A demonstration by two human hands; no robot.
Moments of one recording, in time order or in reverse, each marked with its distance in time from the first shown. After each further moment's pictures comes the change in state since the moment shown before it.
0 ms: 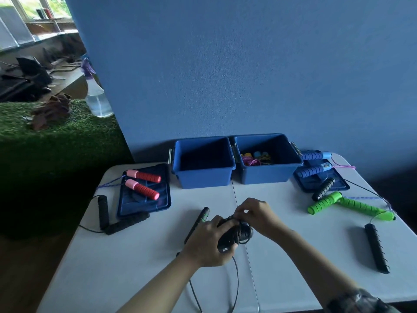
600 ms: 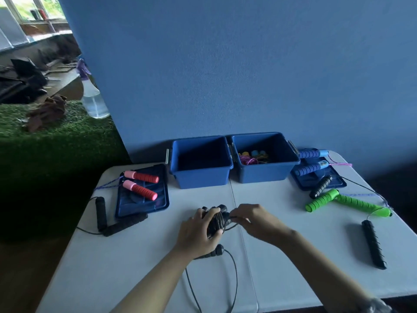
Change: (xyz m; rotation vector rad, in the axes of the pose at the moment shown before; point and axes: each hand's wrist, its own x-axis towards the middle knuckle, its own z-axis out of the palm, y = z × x) left_hand 0.000 -0.020 -0.003 0.129 -0.077 -0.321; right_hand -0.014 -0.011 -0.004 -0.238 -0.122 -0.255
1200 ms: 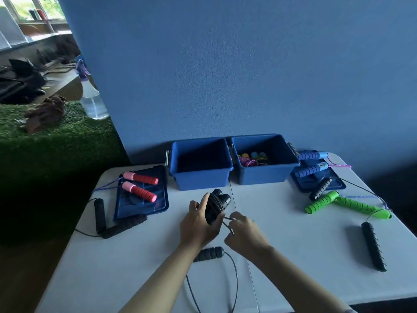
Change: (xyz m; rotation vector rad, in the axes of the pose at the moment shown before) left_hand 0.021 0.014 -0.008 -0.133 0.137 -0.289; right_hand 0.007 -0.022 0.047 -0.235 -0.030 0.372
